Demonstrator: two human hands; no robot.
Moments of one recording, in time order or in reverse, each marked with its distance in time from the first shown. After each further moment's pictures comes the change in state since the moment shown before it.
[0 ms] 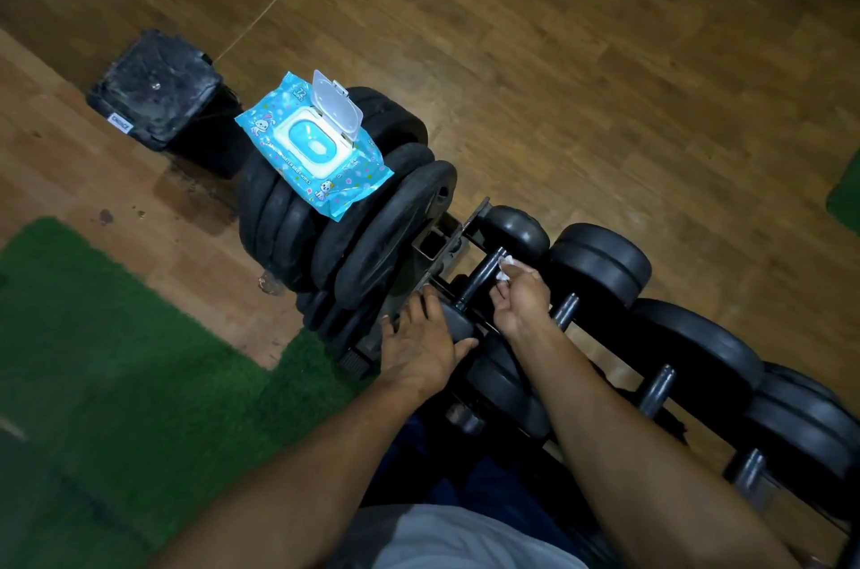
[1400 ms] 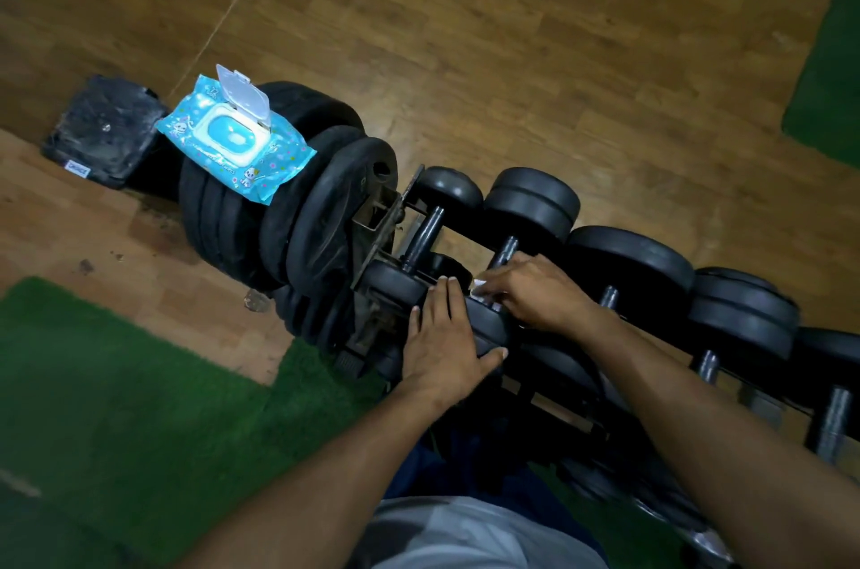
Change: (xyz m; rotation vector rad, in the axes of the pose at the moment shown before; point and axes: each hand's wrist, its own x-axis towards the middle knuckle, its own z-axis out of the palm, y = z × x) left_hand -0.062 0.076 0.051 -0.029 0.073 0.246; right_hand -0.020 -0.042 -0.150 -1.973 -0.528 -1.159
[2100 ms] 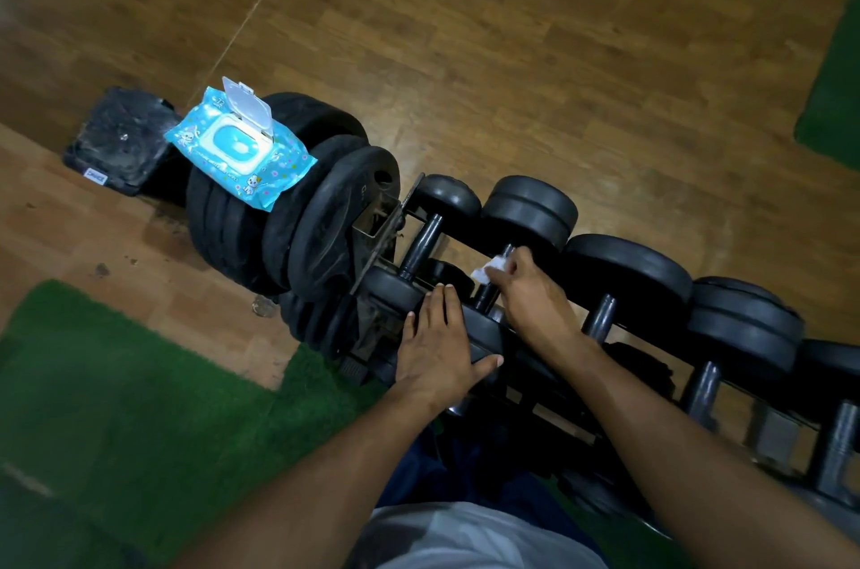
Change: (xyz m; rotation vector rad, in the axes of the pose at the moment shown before) left_hand 0.003 0.001 -0.001 0.090 -0.025 0.001; right_hand -0.005 -0.009 0.024 0.056 0.259 0.307
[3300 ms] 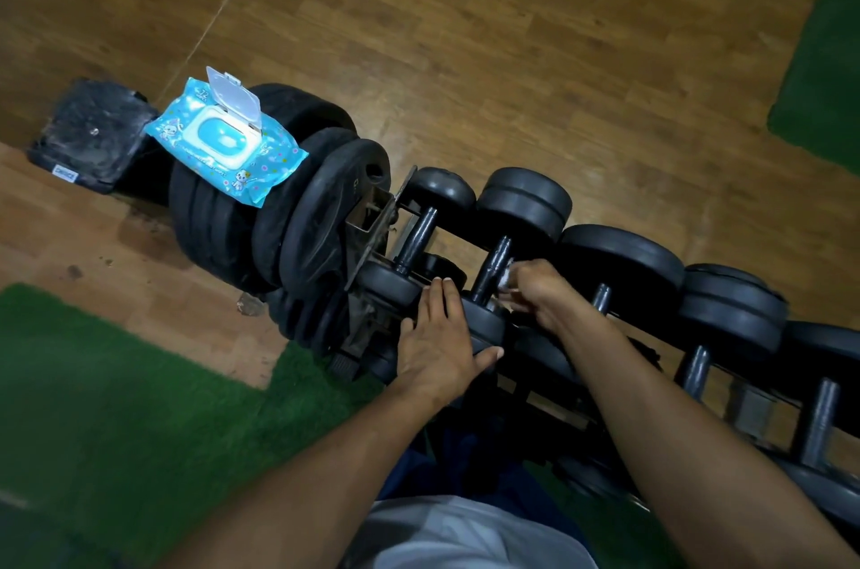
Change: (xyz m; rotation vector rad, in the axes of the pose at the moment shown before) left_hand -0.001 0.003 -0.008 0.058 -0.073 -0.012; right_hand 0.022 -0.009 -0.011 1.164 -0.224 0.939
